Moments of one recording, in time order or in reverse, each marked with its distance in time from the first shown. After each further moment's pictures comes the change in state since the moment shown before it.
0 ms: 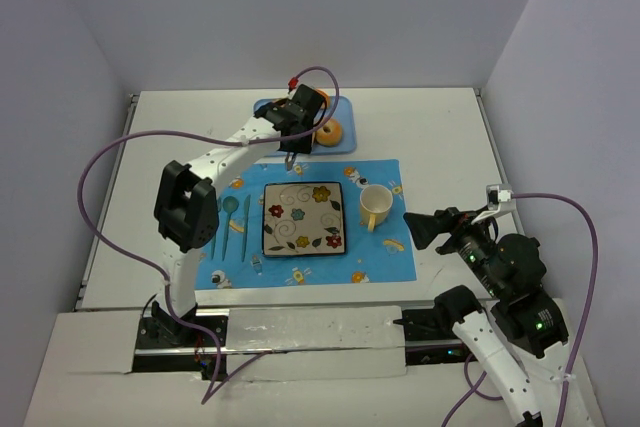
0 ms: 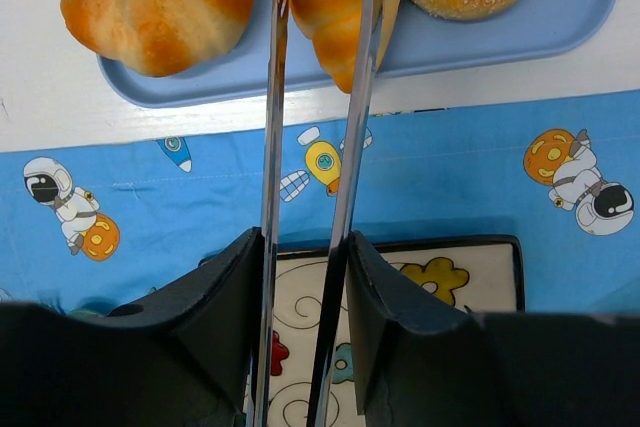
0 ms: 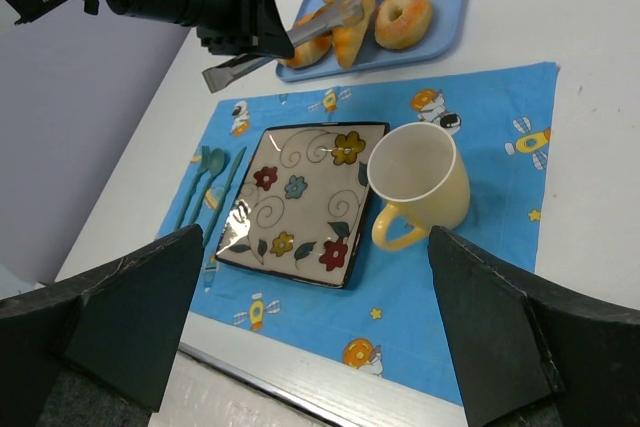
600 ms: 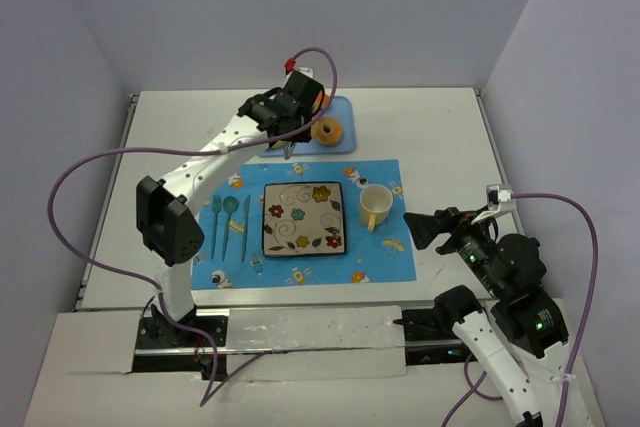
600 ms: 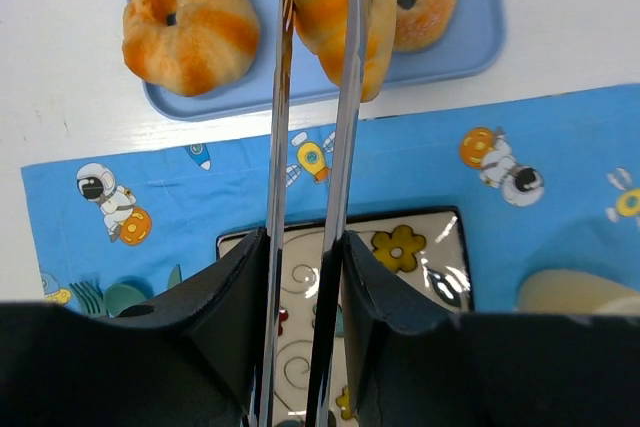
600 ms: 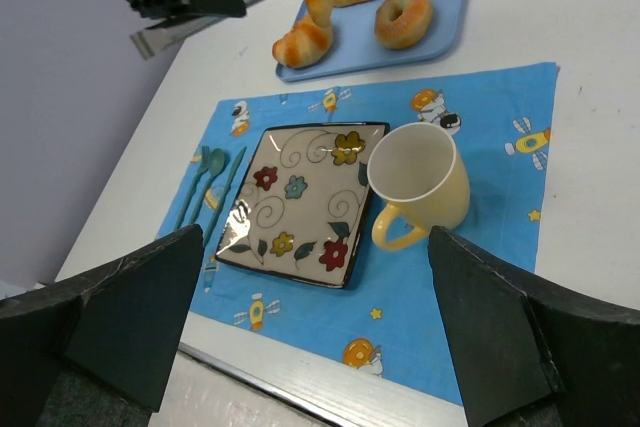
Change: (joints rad) left arm -0.038 -0.121 0.057 -0.060 -0.035 0.016; right arm 0.000 0.000 0.000 0.000 0.000 0.000
